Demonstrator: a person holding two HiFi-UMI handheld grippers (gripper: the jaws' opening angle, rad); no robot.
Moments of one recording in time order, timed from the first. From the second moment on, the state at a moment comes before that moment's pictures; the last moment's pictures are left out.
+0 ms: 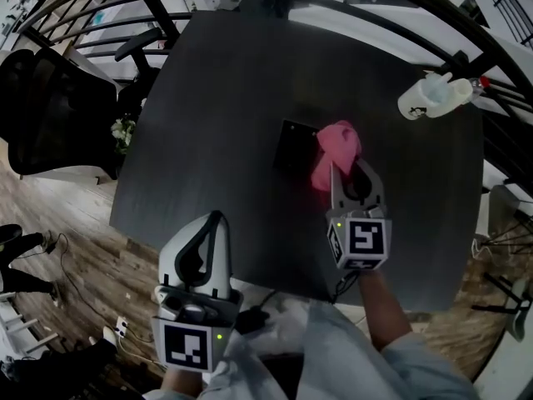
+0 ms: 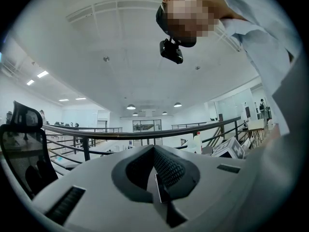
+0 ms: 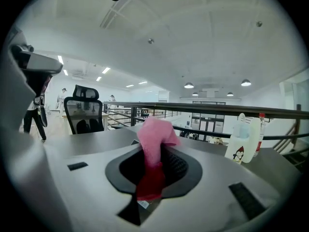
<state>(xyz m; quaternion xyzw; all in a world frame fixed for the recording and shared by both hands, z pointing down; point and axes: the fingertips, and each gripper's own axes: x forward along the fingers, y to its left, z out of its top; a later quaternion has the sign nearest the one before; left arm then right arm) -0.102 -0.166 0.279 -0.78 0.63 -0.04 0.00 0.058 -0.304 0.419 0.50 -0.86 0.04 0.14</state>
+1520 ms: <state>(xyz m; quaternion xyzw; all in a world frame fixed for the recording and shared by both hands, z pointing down) -0.127 -0.163 0.288 -0.77 0.64 -0.04 -0.01 0.031 -0.262 0.524 0.44 -0.85 0.09 0.27</state>
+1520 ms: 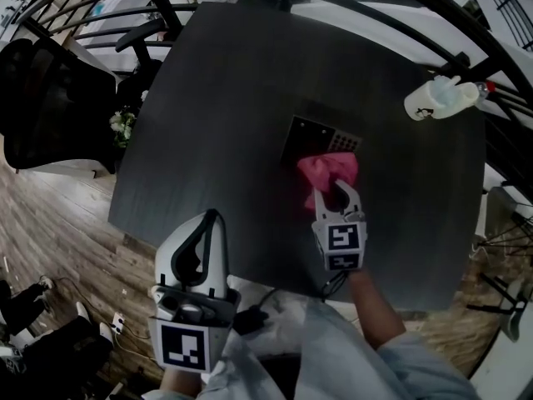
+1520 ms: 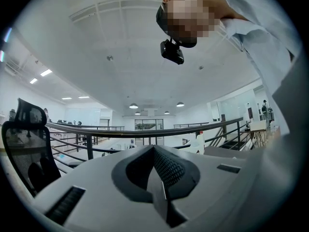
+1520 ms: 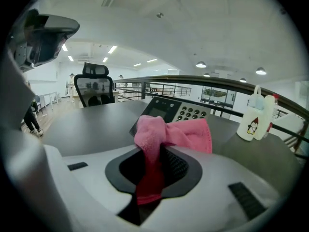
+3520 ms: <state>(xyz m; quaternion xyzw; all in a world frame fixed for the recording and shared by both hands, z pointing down) -0.119 -0.157 0.274 -0.78 0.62 -0.03 0.00 0.061 -0.355 0.439 0.55 -0.81 0.07 0.17</state>
